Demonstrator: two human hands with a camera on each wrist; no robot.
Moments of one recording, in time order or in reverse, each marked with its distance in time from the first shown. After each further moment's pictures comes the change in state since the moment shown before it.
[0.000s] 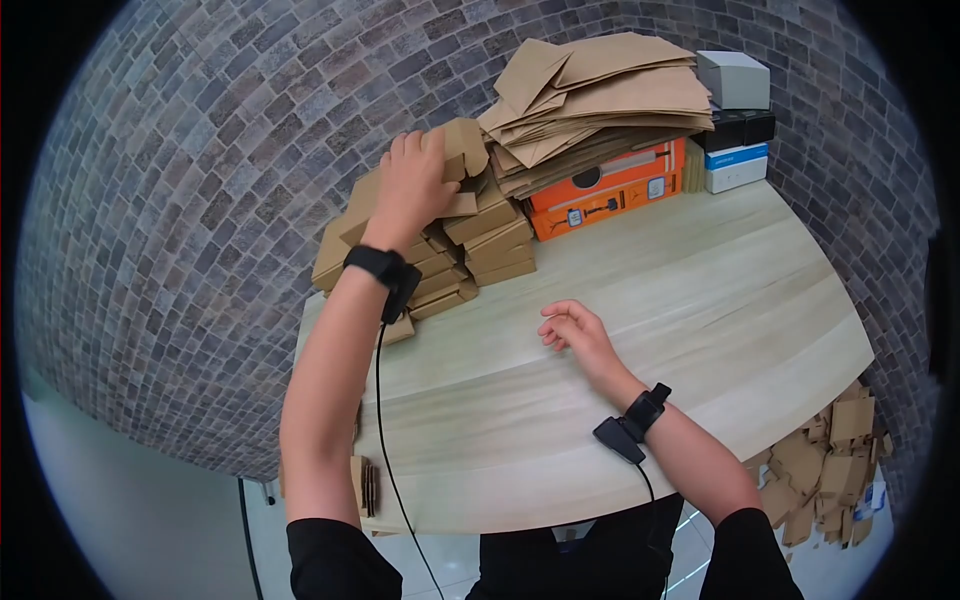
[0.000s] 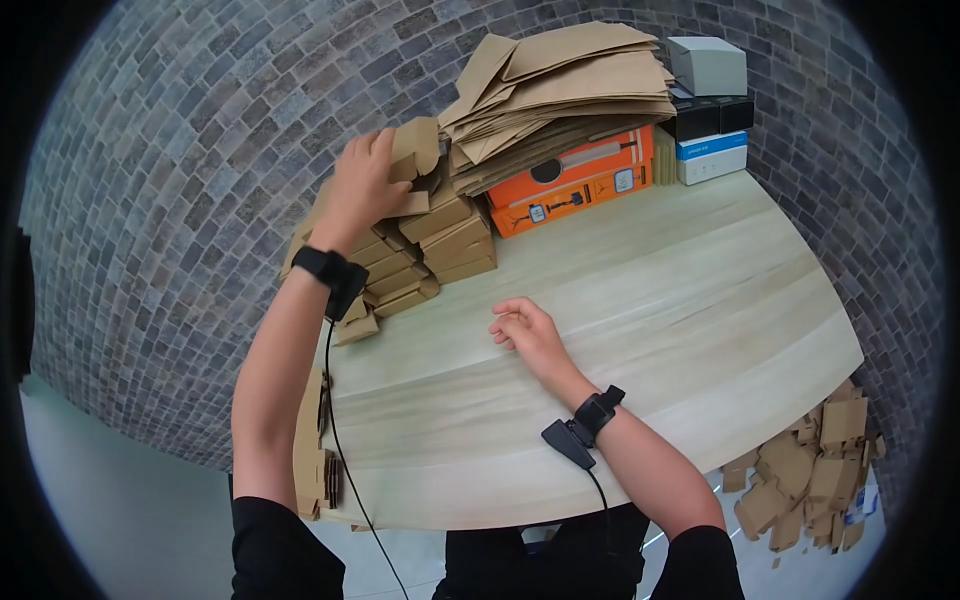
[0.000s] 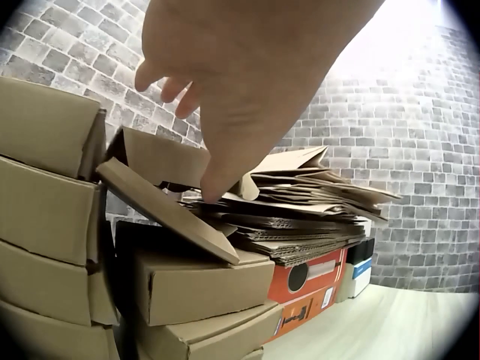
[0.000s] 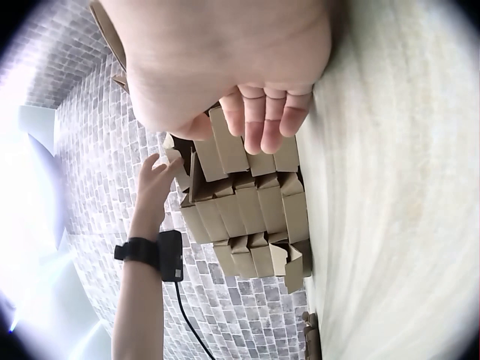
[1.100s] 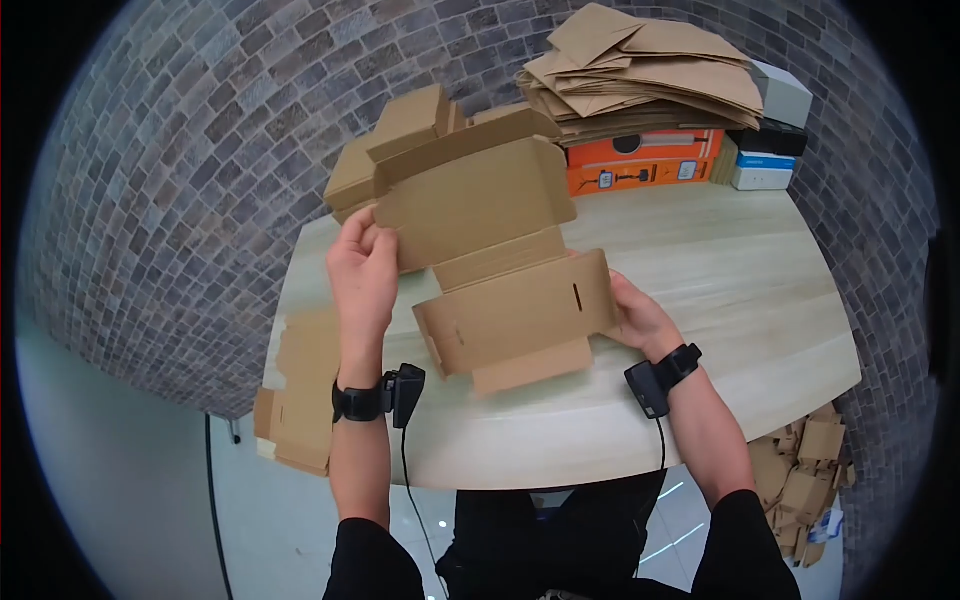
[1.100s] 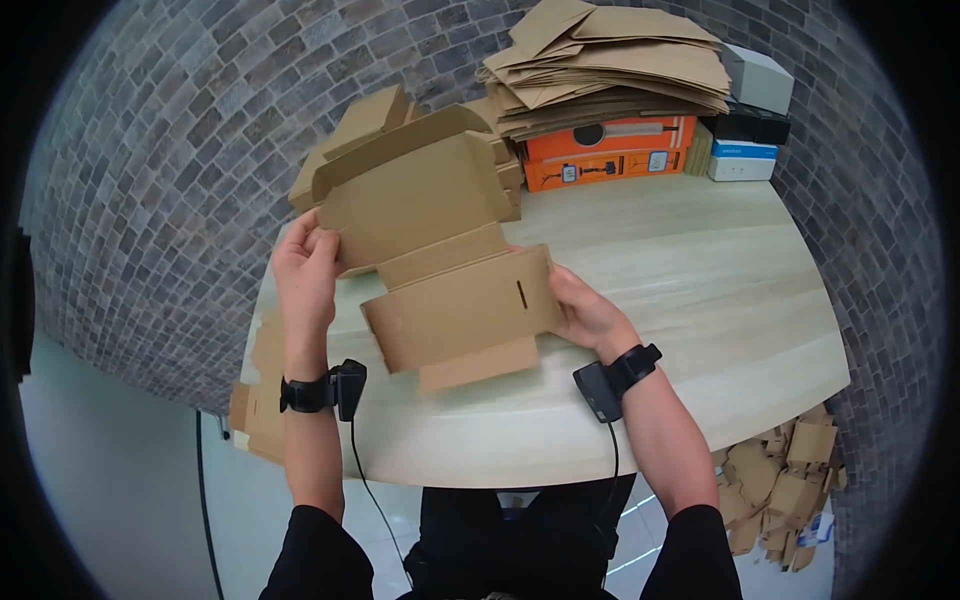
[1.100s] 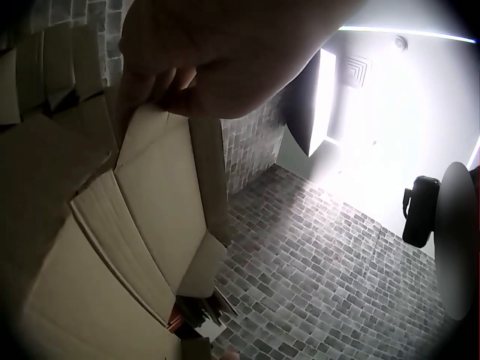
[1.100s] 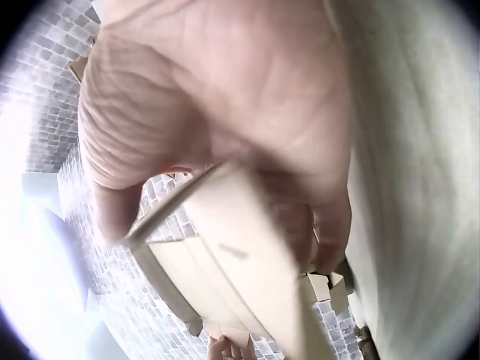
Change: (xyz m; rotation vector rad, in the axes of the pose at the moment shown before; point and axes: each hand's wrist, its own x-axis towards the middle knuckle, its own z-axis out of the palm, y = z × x) left_hand -0.182 0.032 -0.095 -1.109 0.295 -1.004; right_hand -0.010 -0.027 -0.011 0.493 -0.553 0.204
